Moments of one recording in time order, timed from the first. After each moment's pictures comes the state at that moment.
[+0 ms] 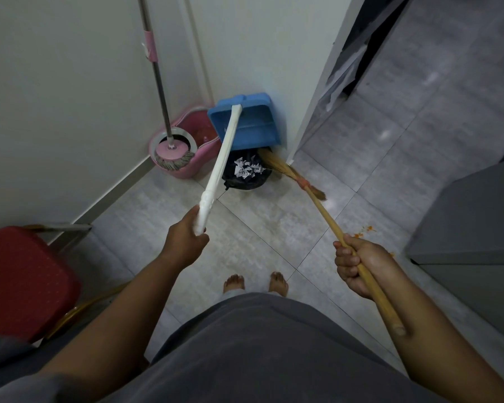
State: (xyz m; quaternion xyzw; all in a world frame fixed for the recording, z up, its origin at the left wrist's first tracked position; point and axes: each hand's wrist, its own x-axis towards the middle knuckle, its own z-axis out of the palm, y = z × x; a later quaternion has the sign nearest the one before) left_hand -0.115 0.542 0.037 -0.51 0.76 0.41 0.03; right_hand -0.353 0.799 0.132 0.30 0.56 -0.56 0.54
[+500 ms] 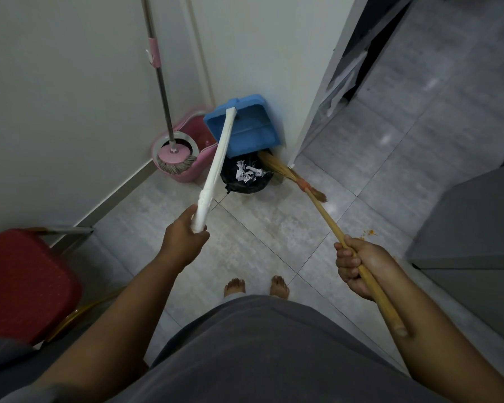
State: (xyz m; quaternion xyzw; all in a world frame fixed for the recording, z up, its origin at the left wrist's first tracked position) left_hand -0.121 0.543 0.068 -0.53 0.70 0.48 -0.02; right_hand -0.355 0.798 0.134 0.30 0.56 -0.55 0.54
